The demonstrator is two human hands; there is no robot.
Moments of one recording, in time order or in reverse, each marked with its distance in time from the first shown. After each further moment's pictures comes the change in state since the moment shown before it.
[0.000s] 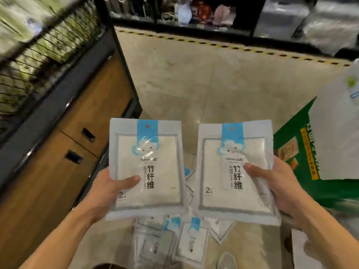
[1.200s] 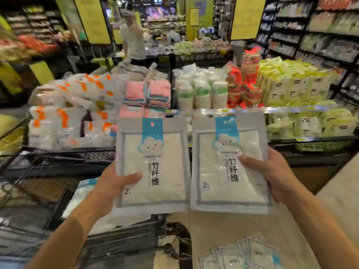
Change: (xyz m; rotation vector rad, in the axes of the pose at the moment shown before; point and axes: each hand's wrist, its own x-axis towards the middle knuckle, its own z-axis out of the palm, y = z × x) left_hand -0.629 0.063 -0.085 -0.478 1.131 0.386; right_hand -0.348 -0.217 0.324 -0.340 -1.310 -0.180
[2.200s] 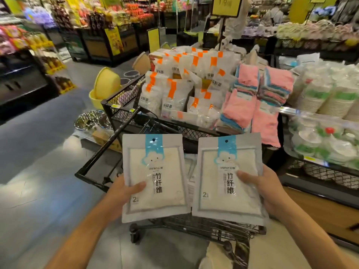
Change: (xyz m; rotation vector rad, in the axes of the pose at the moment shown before) left_hand -0.097 -0.073 -0.378 -0.158 0.418 -0.190; right_hand 0.032 0.157 0.396 -0.085 -0.351 0.253
